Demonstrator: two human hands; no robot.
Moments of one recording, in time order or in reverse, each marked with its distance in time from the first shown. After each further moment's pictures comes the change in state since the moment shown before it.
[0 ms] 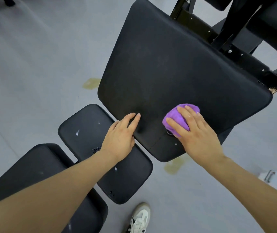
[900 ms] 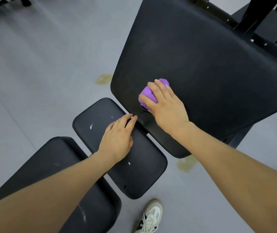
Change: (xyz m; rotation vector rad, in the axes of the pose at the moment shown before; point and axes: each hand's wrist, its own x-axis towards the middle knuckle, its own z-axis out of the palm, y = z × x) left_hand -0.028 -0.031 -0.001 0.074 -0.068 -0.082; right_hand 0.103 -0.070 0.033 0.005 -0.026 -0.093
